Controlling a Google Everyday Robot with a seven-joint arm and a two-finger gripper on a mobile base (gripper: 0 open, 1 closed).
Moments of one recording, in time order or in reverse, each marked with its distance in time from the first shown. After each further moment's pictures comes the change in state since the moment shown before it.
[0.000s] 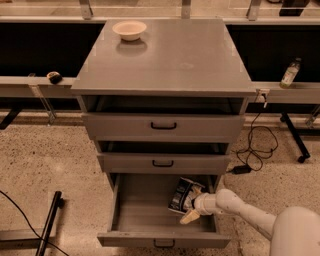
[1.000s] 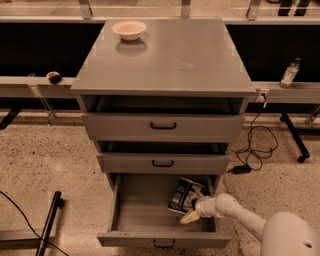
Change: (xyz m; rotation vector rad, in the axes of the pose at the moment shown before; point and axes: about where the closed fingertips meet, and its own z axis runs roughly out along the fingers) arm 0.038 -0.012 0.030 0.052 0.001 0.097
